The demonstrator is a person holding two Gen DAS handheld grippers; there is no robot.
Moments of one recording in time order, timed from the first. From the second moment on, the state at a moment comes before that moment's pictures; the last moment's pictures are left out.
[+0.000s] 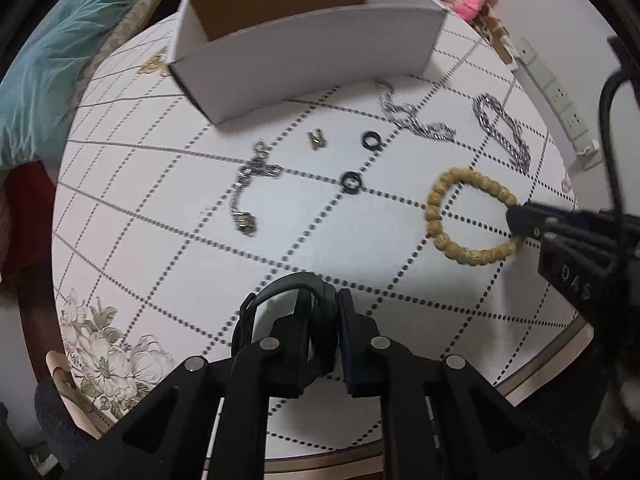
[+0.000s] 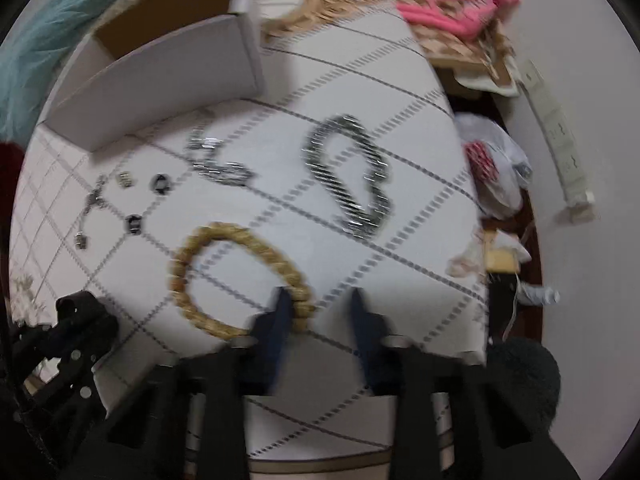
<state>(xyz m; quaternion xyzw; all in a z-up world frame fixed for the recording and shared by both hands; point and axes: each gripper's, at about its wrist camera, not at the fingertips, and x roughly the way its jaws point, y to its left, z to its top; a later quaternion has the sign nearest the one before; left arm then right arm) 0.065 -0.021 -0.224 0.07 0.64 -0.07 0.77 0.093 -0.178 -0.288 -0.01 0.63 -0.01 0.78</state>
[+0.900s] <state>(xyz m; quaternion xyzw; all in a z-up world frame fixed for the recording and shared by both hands) 0.134 -0.008 -0.094 -0.03 0.52 -0.07 0.85 0.135 -0.174 -0.132 0.08 0.51 0.09 0.85</state>
